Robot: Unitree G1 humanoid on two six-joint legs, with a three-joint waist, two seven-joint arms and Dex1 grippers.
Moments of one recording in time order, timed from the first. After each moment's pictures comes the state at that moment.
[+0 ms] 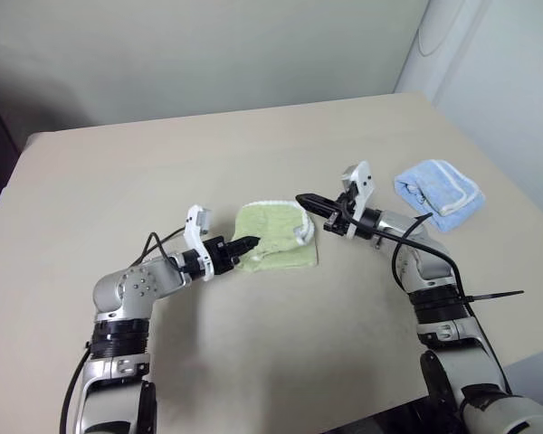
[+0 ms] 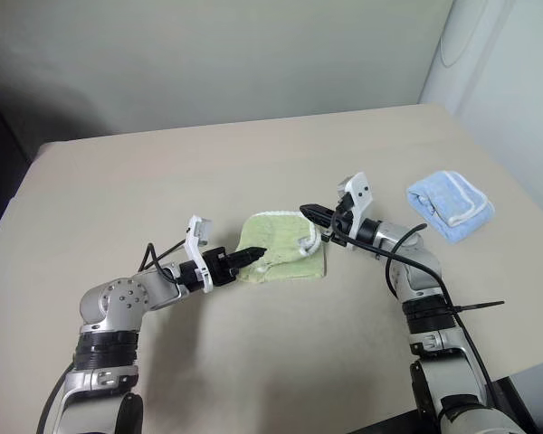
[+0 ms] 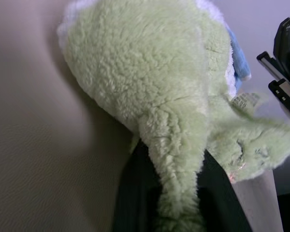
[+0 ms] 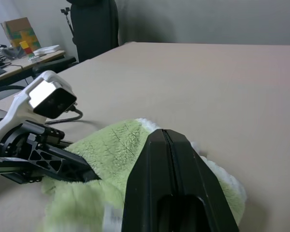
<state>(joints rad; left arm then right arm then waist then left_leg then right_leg) -0.45 0.40 0.25 0.11 -0.81 1.06 -0.57 -0.68 -0.26 0.04 0.22 0.37 0.41 0.83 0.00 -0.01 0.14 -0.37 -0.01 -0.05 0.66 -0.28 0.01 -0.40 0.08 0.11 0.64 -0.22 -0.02</state>
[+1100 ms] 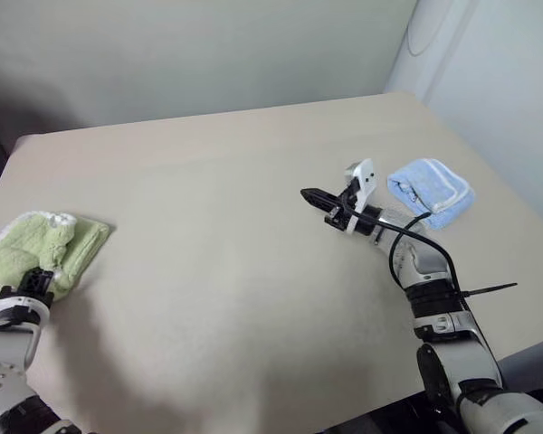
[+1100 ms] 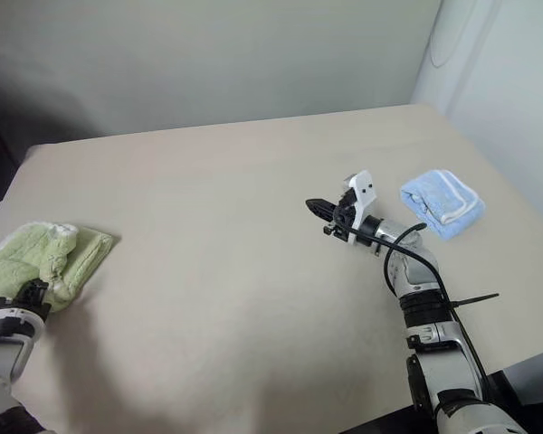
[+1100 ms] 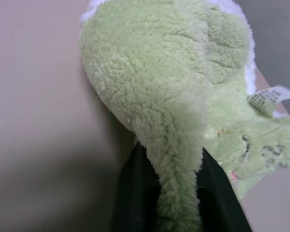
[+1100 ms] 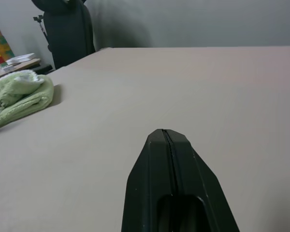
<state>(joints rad) -0.17 0.42 1.07 0.11 -0.98 0.71 0.07 -0.72 -0.24 0.01 0.33 0.36 0.34 0.80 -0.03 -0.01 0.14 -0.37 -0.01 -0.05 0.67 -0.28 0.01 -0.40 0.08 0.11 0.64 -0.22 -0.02</state>
